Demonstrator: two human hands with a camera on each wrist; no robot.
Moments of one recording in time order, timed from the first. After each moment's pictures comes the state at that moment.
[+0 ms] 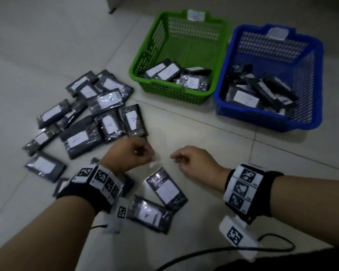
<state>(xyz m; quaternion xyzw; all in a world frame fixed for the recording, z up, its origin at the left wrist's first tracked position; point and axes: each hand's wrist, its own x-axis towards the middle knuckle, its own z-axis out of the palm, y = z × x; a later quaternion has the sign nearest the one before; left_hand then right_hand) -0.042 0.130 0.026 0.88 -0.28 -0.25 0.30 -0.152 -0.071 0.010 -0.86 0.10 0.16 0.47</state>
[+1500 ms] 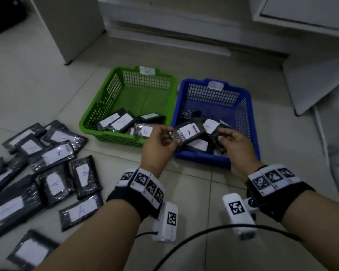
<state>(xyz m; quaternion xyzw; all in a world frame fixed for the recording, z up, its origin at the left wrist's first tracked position) -0.029 -0.107 0.046 0.72 -0.14 -0.19 0.65 -0.133 -0.281 0.049 -0.65 0.40 -0.22 0.61</state>
